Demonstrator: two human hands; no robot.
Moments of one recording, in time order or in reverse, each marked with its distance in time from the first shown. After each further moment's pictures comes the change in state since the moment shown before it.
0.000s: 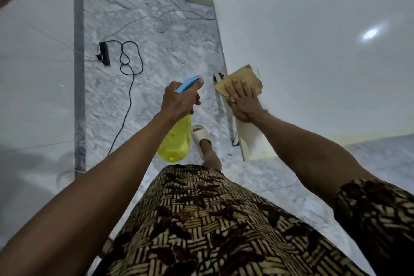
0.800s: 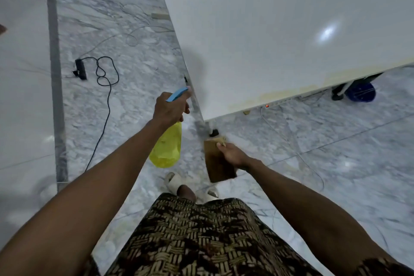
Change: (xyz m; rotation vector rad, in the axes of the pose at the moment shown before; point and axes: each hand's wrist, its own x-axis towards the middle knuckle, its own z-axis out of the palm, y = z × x) left_hand -0.181 -0.032 0.076 0.038 -0.096 0.059; right_hand -0.336 -0.049 0.040 1.001 -0.263 0.321
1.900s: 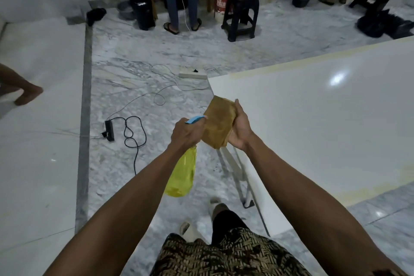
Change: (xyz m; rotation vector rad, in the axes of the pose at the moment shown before) left_hand 0.273 0.100 -0.159 0.017 0.044 -0.072; right_hand 0.281 -0.366 -0.117 1.329 0.007 -0.148
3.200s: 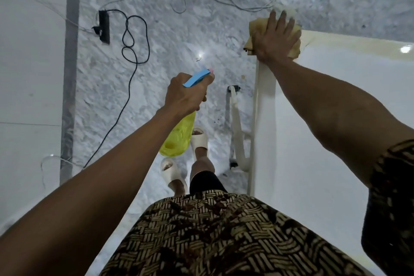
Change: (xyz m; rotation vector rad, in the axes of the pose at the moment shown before) left_hand 0.192 -0.026 0.004 -0.091 0.067 -0.258; right_hand 0.392 -0.058 -0.050 -2.219 0.454 -0.289
